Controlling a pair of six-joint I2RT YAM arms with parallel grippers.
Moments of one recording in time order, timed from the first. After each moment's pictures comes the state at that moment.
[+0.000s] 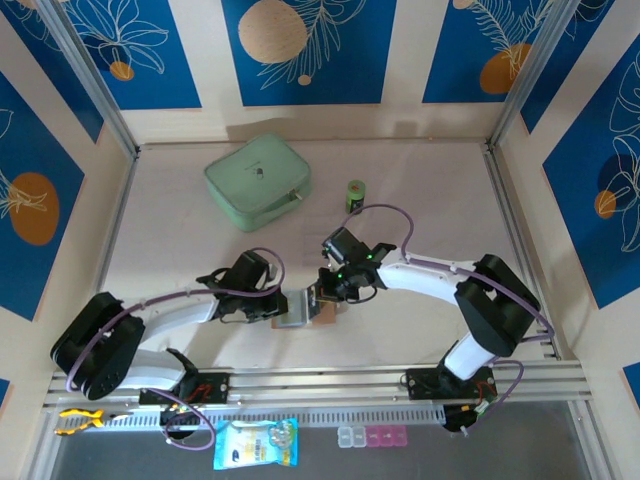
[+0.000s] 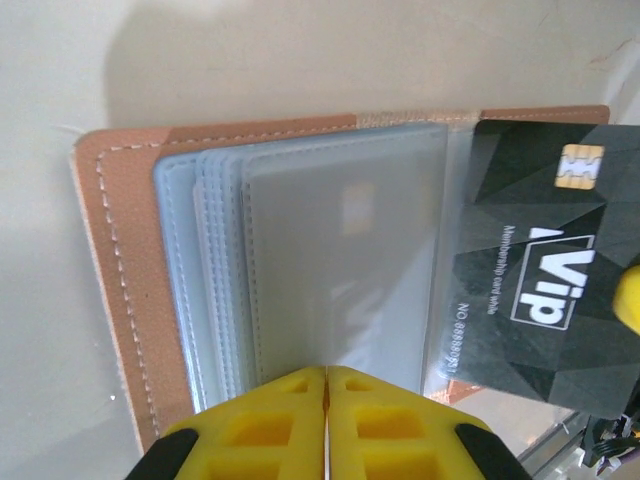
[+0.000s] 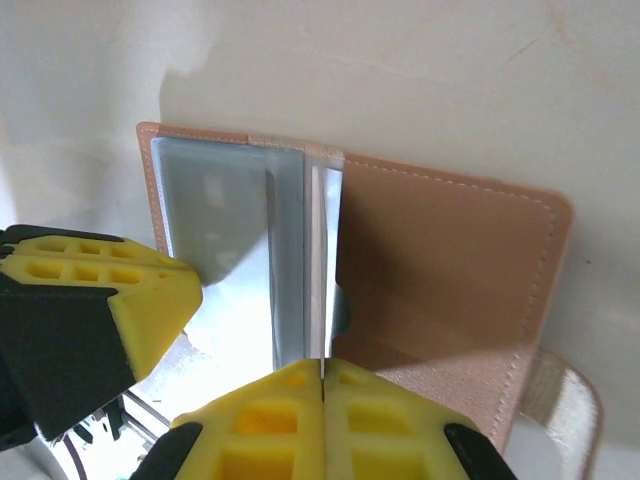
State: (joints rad) left arm -0.68 1.32 0.52 -0.24 0.37 -0.86; right arm 0.82 1.57 0.91 -0.45 -0.35 0.82
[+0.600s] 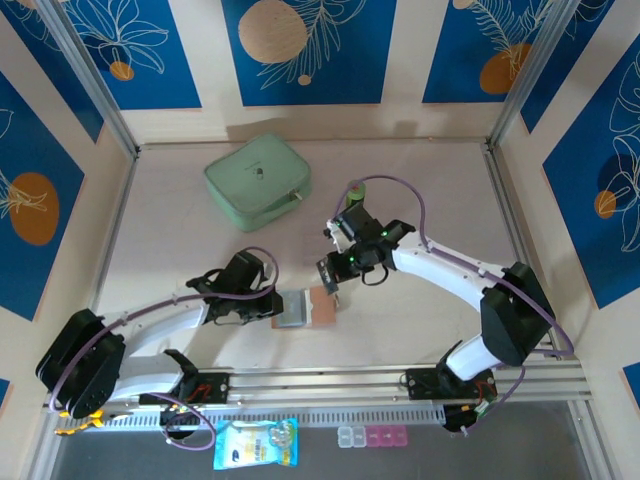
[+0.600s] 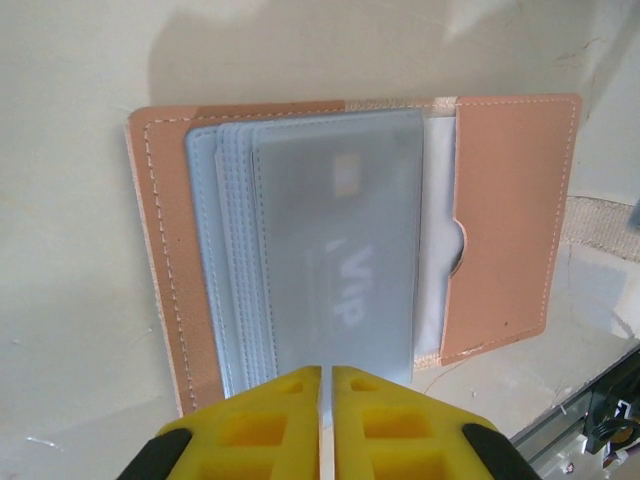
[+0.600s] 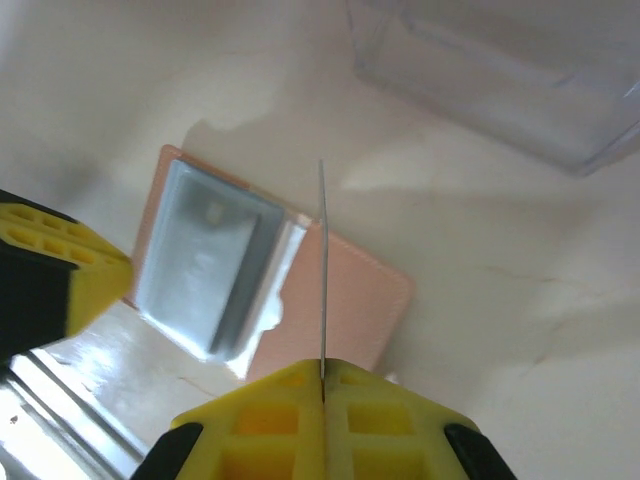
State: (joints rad) left arm -0.68 1.21 0.52 -0.34 0.34 -0.84; right arm 0.72 1.50 1.09 -0.71 -0.24 0.31
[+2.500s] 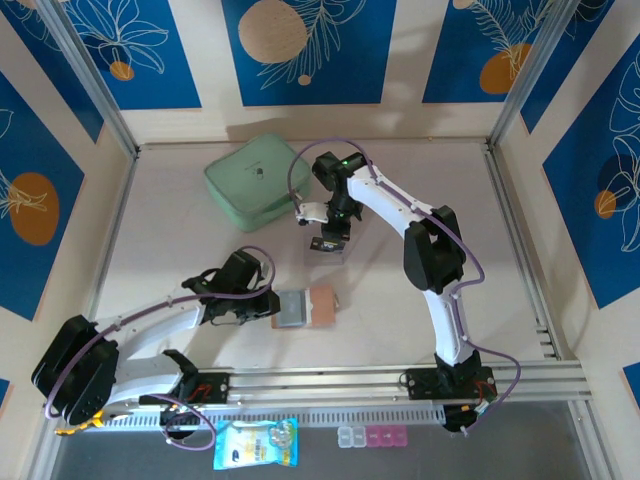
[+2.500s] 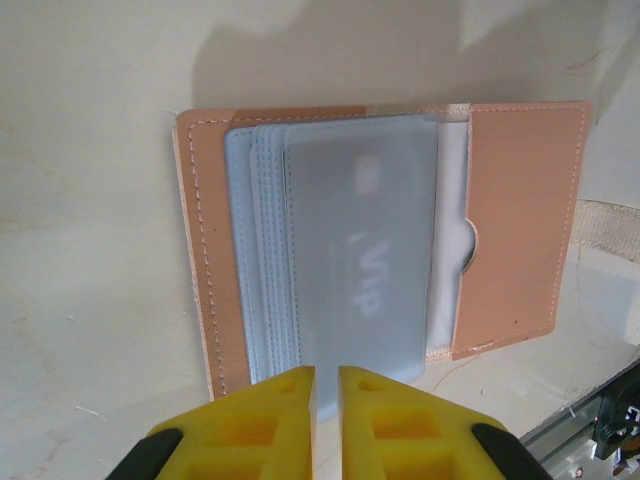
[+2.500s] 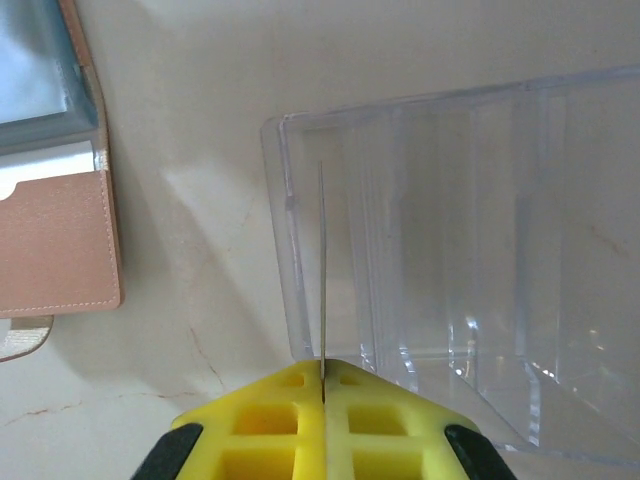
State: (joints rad) left arm -0.66 1.17 0.53 -0.39 0.31 -0.83; right arm 0.58 2.17 1.95 -1.31 -0.23 -0.89
